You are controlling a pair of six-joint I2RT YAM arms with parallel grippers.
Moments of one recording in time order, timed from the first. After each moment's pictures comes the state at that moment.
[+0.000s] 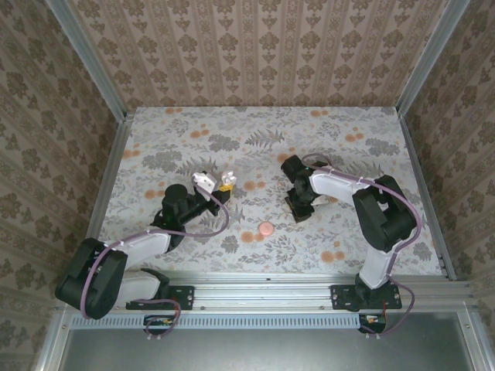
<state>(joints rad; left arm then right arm) -0.49 1.24 0.33 0.74 0.41 0.06 0.50 1.81 1.13 -0.79 -0.09 1.75</state>
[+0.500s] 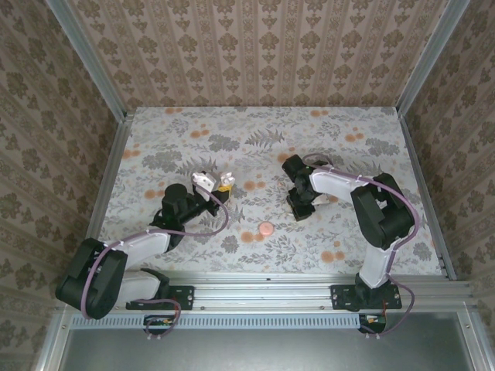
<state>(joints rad) -0.48 1.23 0.33 0.71 0.40 0.06 0.48 1.83 1.14 -0.79 -0.09 1.75</state>
